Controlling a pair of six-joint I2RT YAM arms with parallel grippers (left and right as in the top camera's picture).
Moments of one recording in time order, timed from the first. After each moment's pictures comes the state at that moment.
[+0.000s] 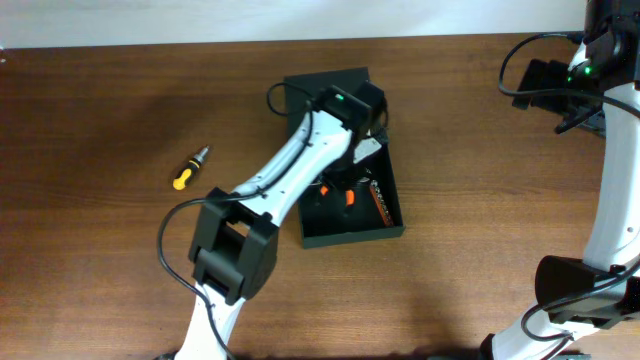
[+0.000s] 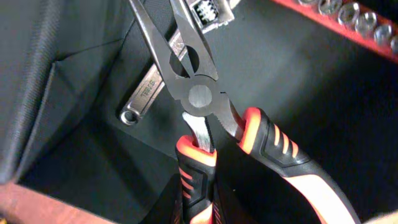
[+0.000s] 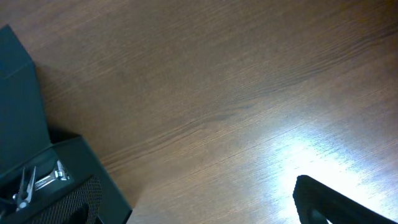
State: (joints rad) left arm -0.62 2.23 2.02 -1.39 -0.04 0.27; right arm -0.15 1.86 2.28 -1.64 0.11 0.28
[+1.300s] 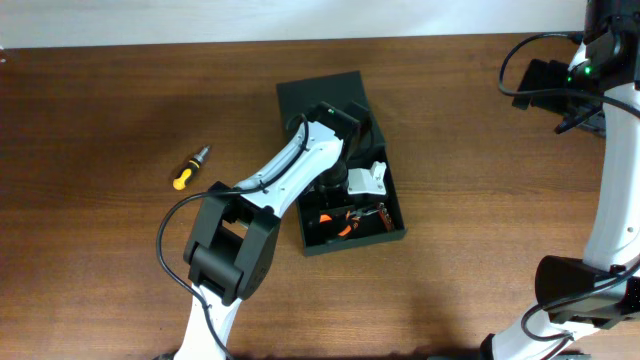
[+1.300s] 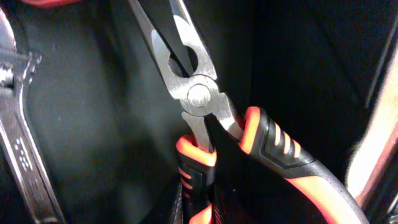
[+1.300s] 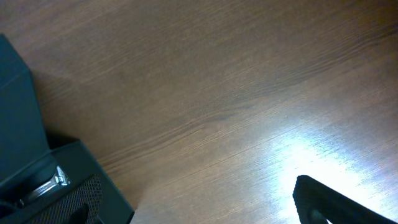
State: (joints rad) left arm -0.61 2.21 1.82 -1.33 0.23 0.85; right arm -0.15 1.86 2.28 -1.64 0.11 0.28
